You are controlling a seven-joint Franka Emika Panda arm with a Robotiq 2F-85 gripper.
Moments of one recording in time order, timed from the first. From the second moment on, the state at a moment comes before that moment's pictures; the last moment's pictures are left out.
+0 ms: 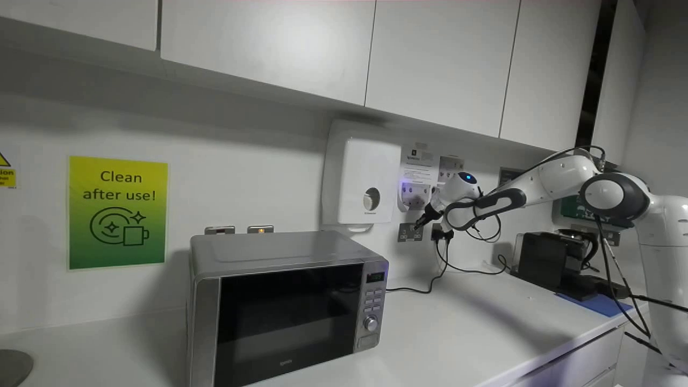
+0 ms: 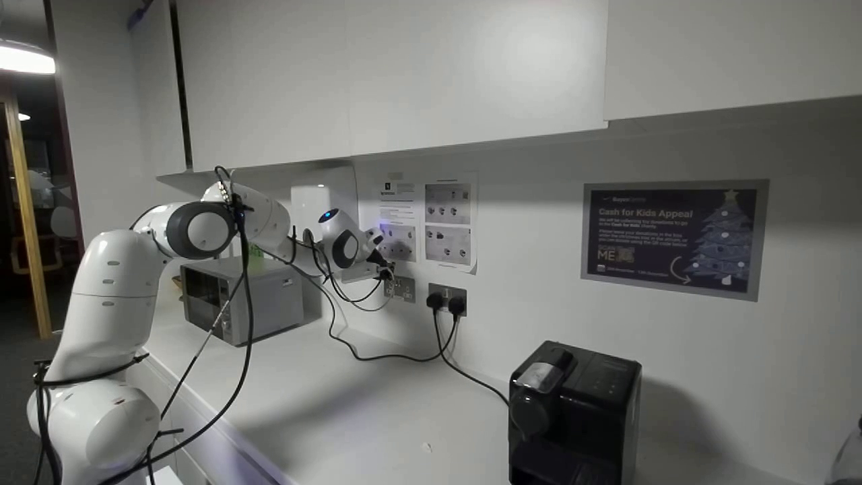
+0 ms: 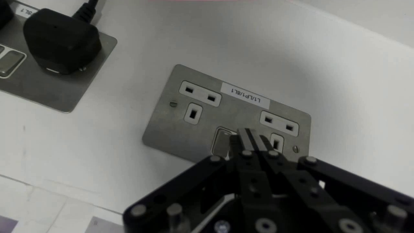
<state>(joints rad) 0.20 0.27 -0.11 -1.78 -0.29 2.82 0.00</state>
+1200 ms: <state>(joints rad) 0.18 0.30 -0.08 -1.78 -0.29 2.82 0.00</state>
